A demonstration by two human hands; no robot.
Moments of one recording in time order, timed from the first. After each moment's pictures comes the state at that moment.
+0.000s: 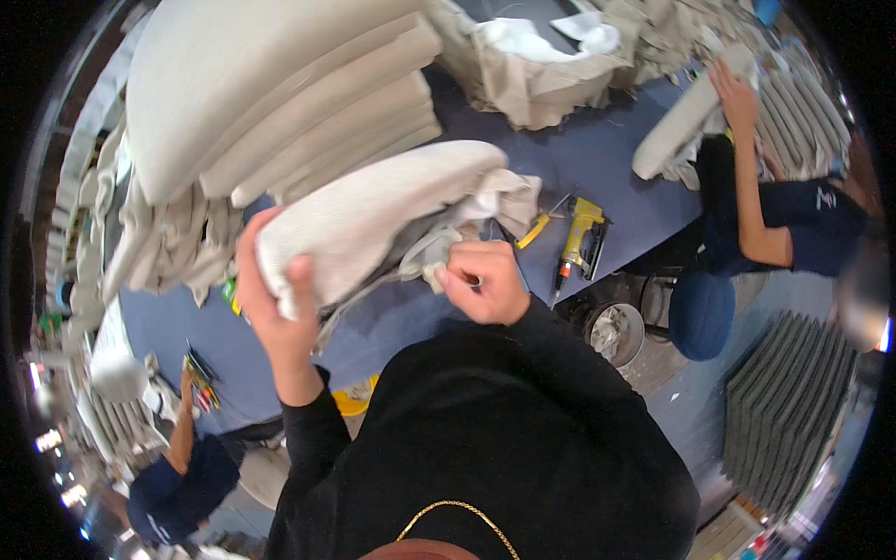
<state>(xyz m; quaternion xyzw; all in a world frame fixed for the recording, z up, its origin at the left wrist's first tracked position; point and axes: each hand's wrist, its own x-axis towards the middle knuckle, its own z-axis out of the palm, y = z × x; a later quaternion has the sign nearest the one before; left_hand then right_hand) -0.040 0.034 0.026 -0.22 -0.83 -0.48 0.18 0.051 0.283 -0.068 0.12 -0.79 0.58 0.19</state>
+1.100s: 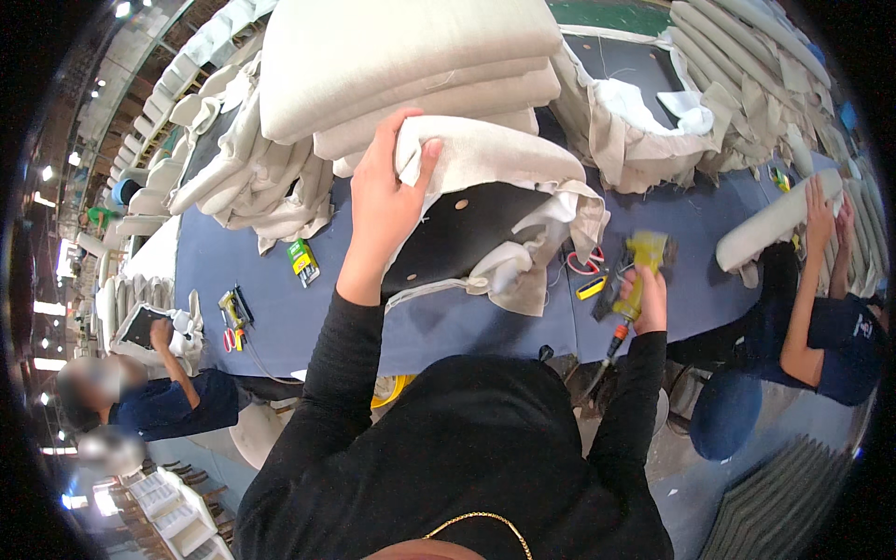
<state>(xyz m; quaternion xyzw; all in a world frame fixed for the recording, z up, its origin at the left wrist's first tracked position) -0.099 0.062 0.029 -0.21 -0.86 -0.40 0.25 0.064 0.439 -0.184 -0.34 -0.49 0.80 0.10</state>
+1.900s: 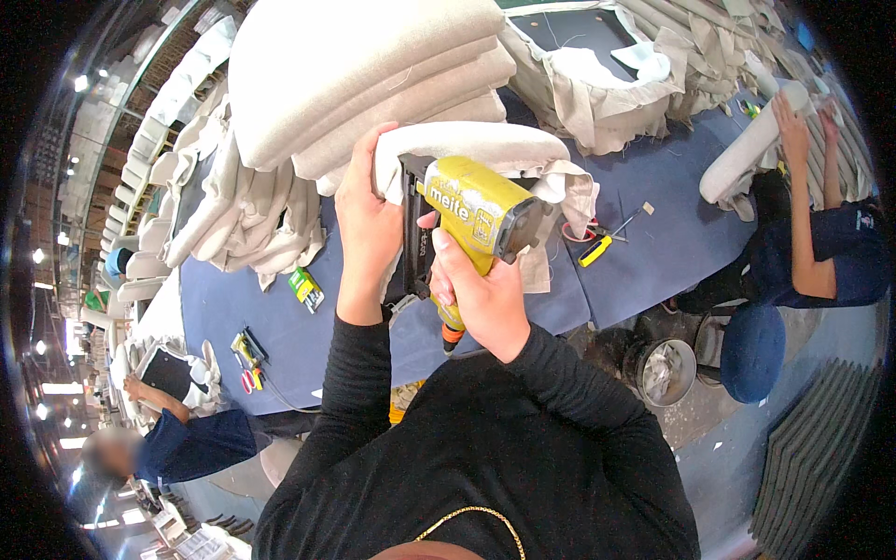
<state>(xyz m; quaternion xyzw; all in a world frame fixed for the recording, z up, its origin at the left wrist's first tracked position) -0.075 0.053 0.028 -0.25 -0.83 -0.46 0.18 0.060 0.165 0.016 -0.04 -0.41 0.91 0.07</state>
